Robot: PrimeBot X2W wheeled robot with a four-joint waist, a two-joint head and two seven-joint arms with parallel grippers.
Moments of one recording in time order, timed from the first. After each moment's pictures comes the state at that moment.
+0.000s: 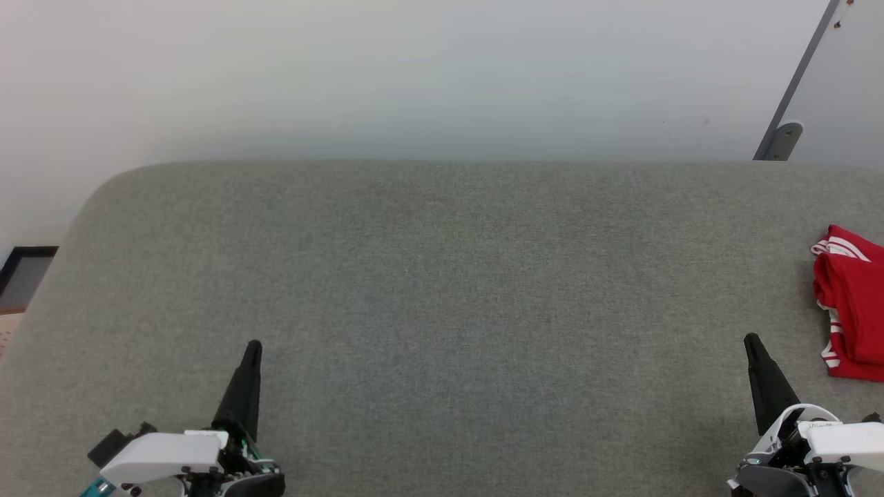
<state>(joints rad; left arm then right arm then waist) -0.11 0.05 0.11 0.25 -1.61 -0.13 0.12 -0.11 -0.05 -0.11 0.25 1.61 0.13 0.11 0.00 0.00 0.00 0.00</state>
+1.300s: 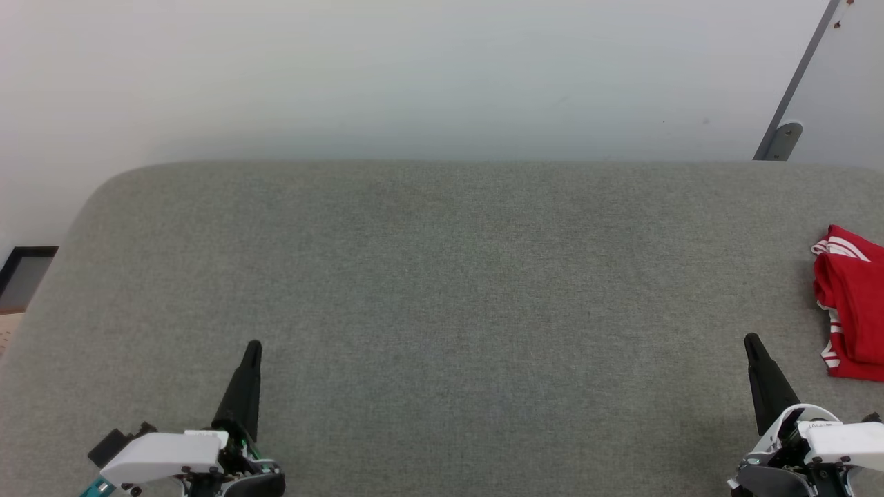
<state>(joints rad) -0.11 0.05 0.11 0.25 -1.61 -0.13 0.12 -0.11 -0.05 -0.11 0.25 1.61 0.13 0.11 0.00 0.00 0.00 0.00</state>
